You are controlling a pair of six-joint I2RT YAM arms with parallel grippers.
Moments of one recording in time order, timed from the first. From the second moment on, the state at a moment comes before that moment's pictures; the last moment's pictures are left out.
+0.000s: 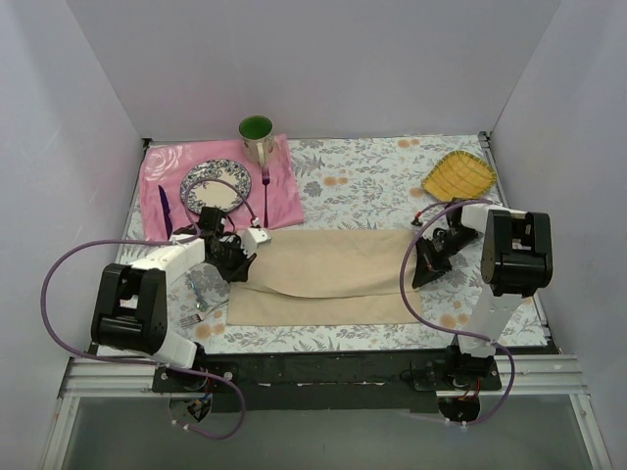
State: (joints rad) left arm -0.16 1.47 0.78 -0.56 0.48 0.76; right arm -0.05 1.87 1.06 -0.98 -0.58 -0.35
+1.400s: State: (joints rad) left arm -0.26 1.33 0.75 -0.65 0.49 0.75; right arm -0.10 1.88 1.12 -1.13 -0.46 -0.53
